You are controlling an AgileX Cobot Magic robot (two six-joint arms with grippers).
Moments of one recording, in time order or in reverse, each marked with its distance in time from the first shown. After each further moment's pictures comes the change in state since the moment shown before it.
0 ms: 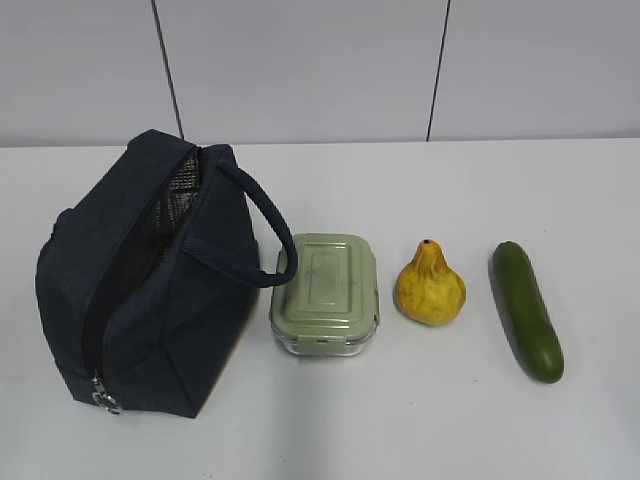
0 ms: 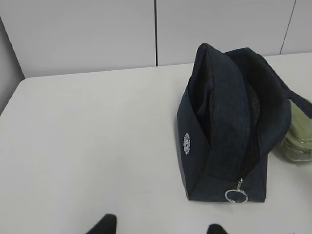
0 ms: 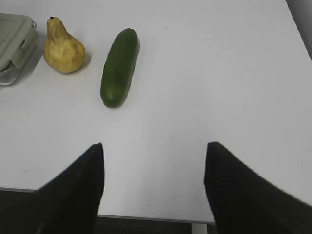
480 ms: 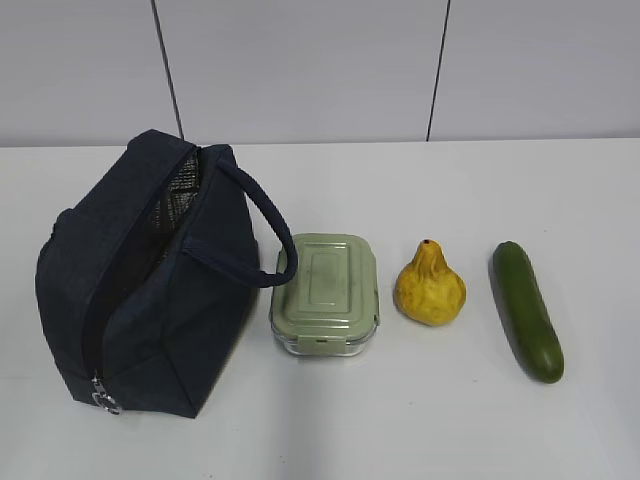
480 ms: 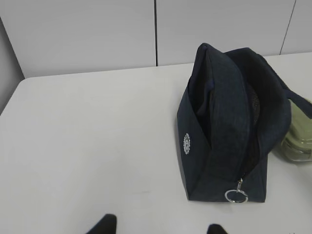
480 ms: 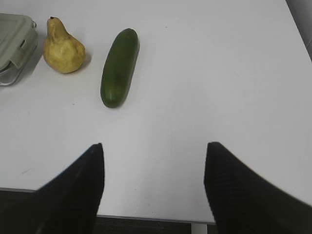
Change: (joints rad) left arm 0.000 0.000 0.000 0.000 0.000 0.000; right arm 0.000 0.000 0.000 0.000 0.000 0.000
